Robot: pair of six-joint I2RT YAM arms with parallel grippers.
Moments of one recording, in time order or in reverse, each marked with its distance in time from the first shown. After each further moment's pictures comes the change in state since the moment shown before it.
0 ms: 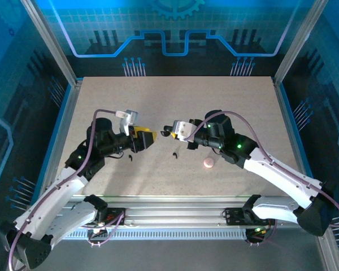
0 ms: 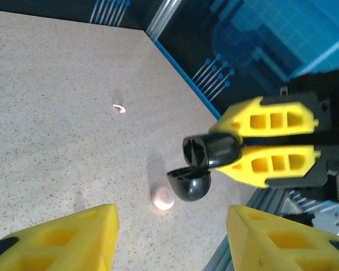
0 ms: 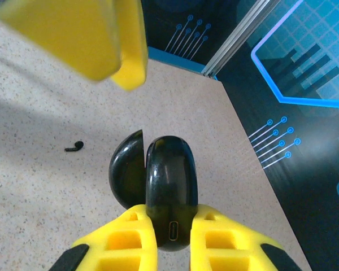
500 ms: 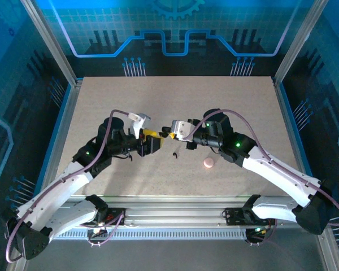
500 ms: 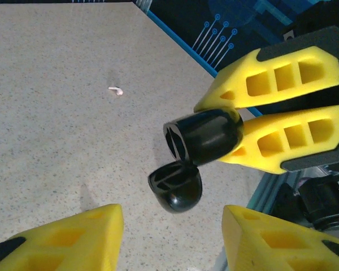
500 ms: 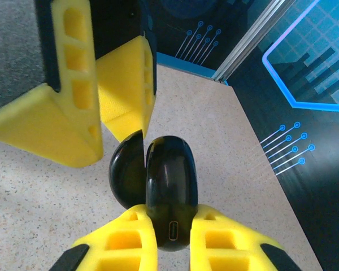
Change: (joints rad) left arm -0.095 0.078 0.034 -0.034 -0.058 0.131; right arm 0.000 0.019 0.014 -0.009 -0.042 0.016
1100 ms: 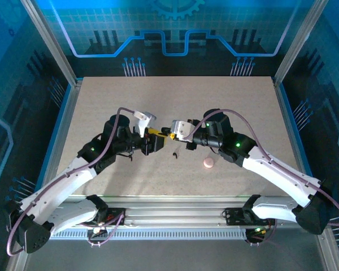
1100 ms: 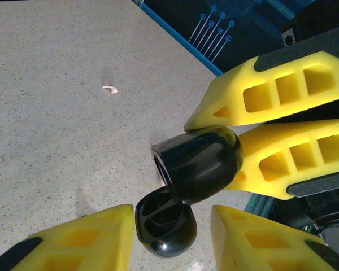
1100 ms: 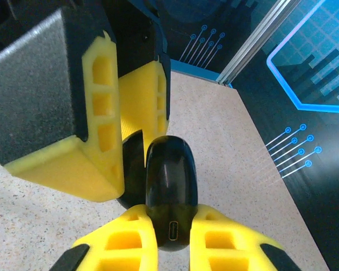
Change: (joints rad) left arm -0.034 0.064 0.039 0.001 -0.010 0.022; right arm 0.000 0.000 0.000 0.002 -0.018 0.016
